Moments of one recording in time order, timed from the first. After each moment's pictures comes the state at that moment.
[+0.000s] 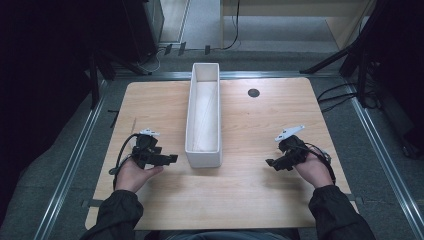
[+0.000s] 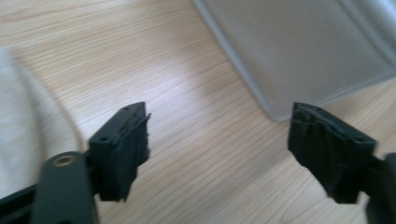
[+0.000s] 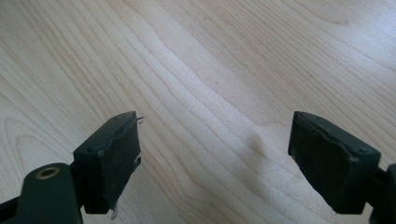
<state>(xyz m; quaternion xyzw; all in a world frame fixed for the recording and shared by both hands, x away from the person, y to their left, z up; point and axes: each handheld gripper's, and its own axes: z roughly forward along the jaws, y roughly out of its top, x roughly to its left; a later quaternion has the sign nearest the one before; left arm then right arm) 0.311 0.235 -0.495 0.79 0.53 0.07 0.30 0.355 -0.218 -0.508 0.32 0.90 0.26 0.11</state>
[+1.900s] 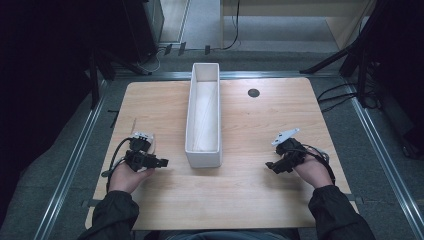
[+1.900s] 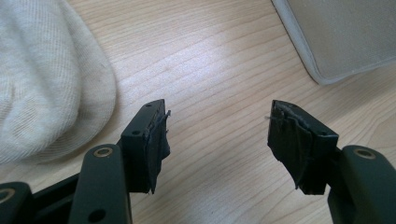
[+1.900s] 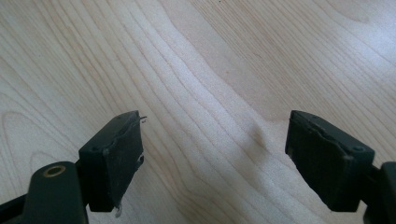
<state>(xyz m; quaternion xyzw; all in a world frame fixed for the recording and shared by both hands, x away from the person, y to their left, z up) 0.309 0.256 -0.507 0.78 0.57 0.03 0.26 0.353 -0.214 -0.515 0.29 0.92 0.24 0.12</state>
